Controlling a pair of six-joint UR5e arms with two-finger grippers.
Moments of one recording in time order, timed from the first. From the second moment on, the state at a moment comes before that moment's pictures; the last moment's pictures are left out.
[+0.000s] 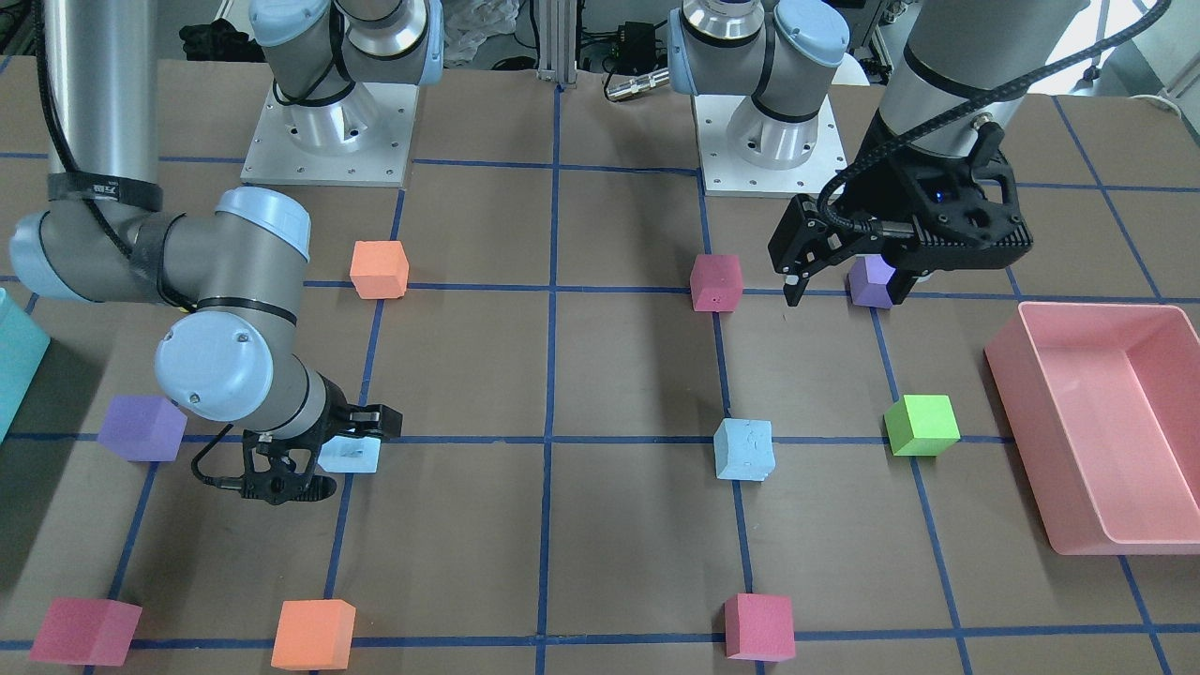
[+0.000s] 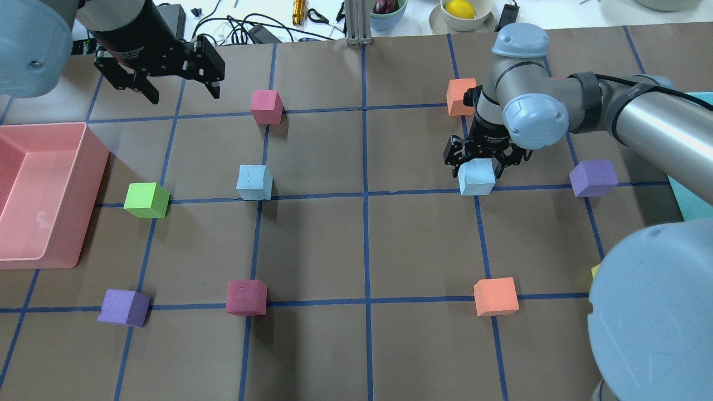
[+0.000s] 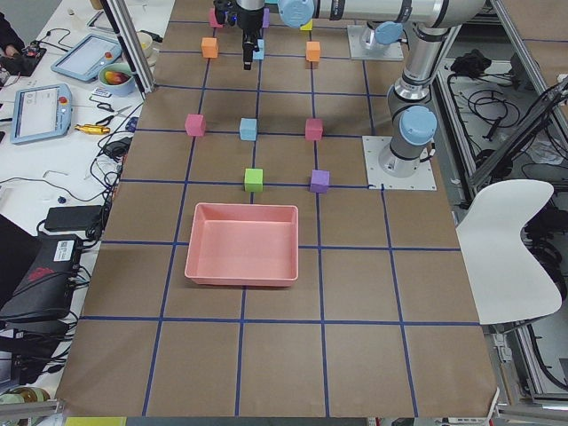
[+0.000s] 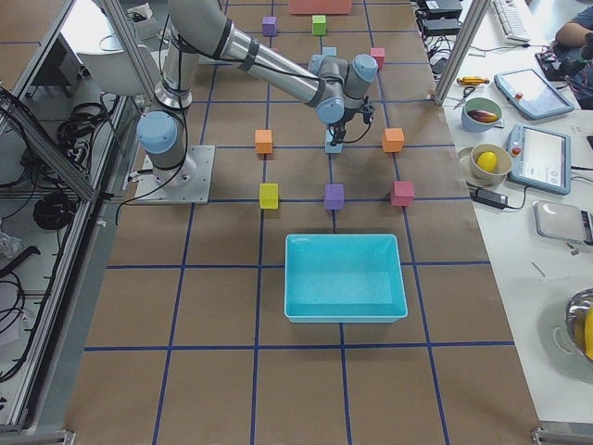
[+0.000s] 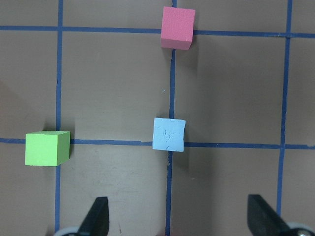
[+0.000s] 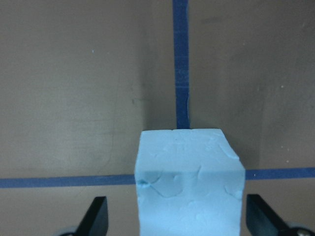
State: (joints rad) left arm -1.55 -1.65 -1.48 -1.47 1.57 -0.02; right arm 1.55 -1.11 1.69 -1.98 -1.54 0.02
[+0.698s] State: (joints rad) left arm -1.55 -1.65 -1.48 -1.47 1.57 -0.02; right arm 1.55 -1.11 1.70 -2.03 -1.54 0.03
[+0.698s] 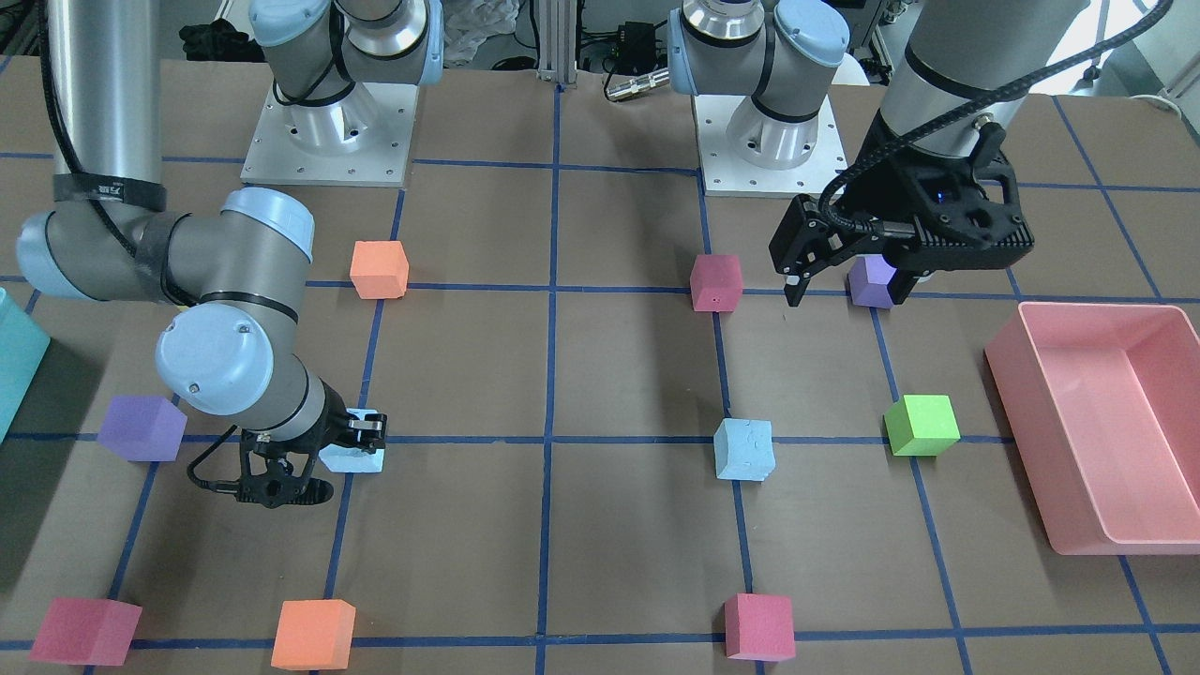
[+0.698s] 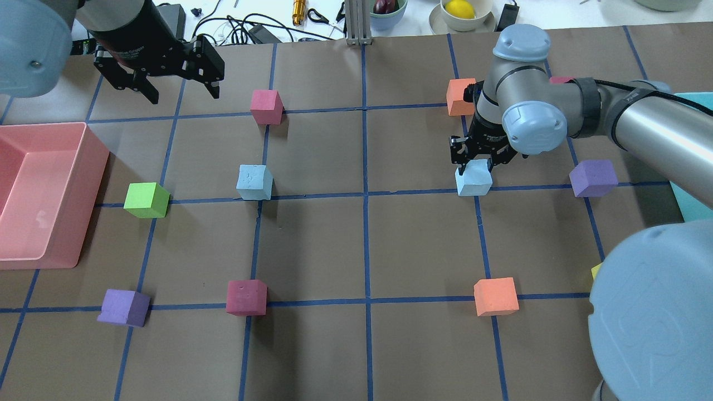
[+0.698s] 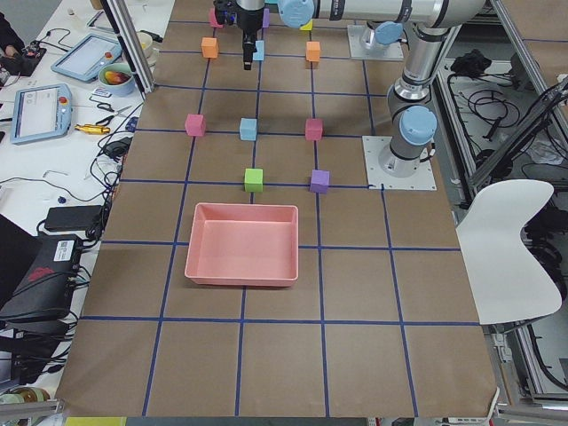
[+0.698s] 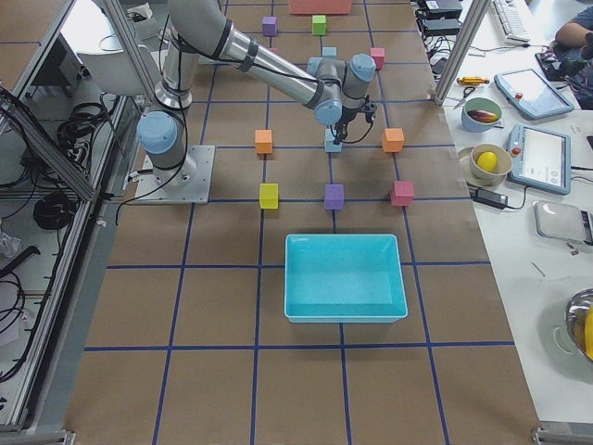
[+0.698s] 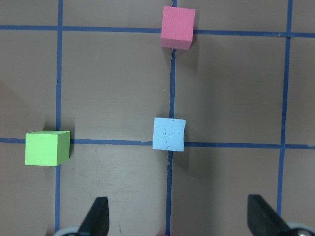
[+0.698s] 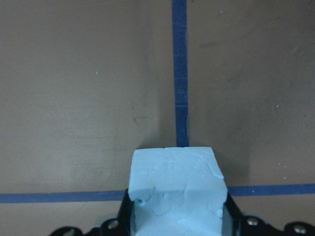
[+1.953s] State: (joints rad) left arm -1.55 -1.65 -1.48 -1.47 1.57 -0.02; right arm 1.91 -1.17 1.68 -2.00 -1.46 0.39
